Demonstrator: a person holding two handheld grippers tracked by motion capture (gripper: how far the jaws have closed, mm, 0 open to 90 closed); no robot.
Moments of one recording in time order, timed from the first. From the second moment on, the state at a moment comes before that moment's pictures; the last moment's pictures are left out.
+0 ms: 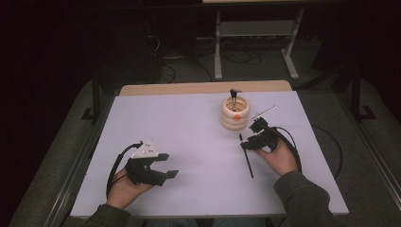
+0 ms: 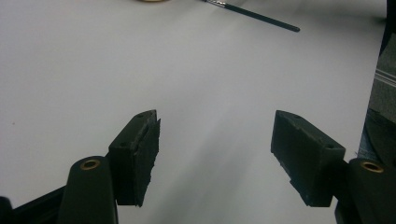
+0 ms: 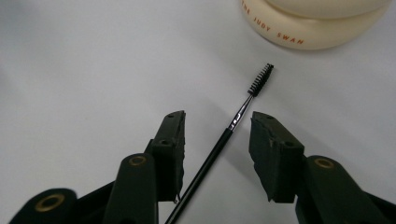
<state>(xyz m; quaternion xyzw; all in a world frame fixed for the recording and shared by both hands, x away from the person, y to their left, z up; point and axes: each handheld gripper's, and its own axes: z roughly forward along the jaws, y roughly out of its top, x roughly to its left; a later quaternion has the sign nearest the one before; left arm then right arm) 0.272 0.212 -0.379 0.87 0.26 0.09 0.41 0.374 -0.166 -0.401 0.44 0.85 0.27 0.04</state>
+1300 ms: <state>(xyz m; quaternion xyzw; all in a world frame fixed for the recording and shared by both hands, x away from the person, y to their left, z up) 0.273 0.212 -0.379 0.87 0.26 0.09 0.41 0.376 -0.140 -0.424 0.43 0.89 0.16 0.08</state>
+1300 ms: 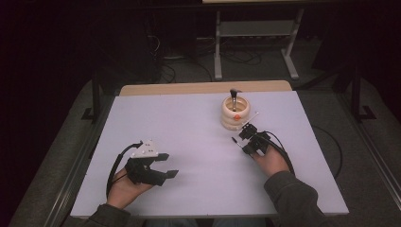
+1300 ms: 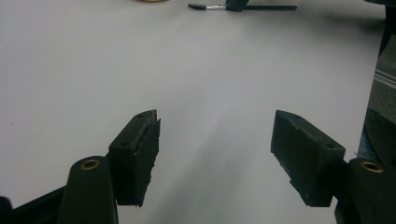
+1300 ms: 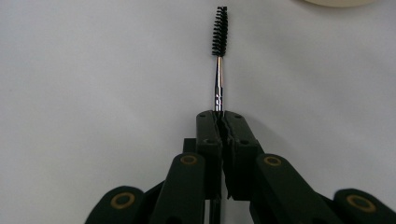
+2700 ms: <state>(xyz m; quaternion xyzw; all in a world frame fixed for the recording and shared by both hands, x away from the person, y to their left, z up) 0.275 0.183 -0.381 0.87 0.24 0.06 0.42 0.332 -0.147 -0.368 0.36 0.85 0.37 0.02</state>
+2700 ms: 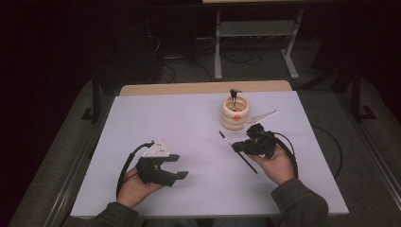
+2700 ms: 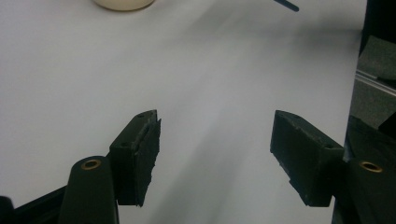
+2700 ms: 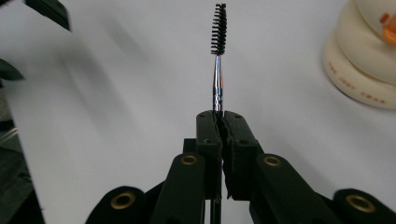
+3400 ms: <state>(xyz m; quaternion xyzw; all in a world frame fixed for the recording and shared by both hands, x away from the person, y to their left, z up) 0.277 0.138 -0.377 0.85 0.22 -0.01 0.47 0.302 -0.106 -0.337 0.27 0.83 0.48 0.02</state>
